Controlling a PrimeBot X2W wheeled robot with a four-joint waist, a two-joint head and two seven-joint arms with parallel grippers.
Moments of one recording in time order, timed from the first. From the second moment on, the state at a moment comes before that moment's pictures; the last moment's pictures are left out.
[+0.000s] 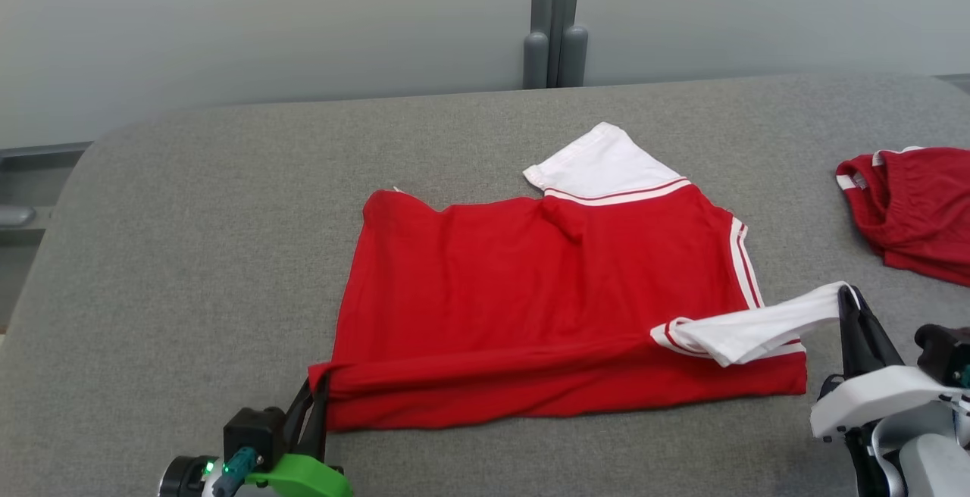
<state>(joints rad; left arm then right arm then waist) -0.07 0.05 -0.12 0.51 -0.11 -0.12 -0.26 -0.12 -0.18 -0.10 0.42 0.30 0.13 -0.26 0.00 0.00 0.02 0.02</state>
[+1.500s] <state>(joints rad) -0.13 0.05 -0.18 0.47 -0.19 -0.04 -0.26 -0.16 -0.15 -0.14 0.49 0.26 0.13 -0.26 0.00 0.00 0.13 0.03</state>
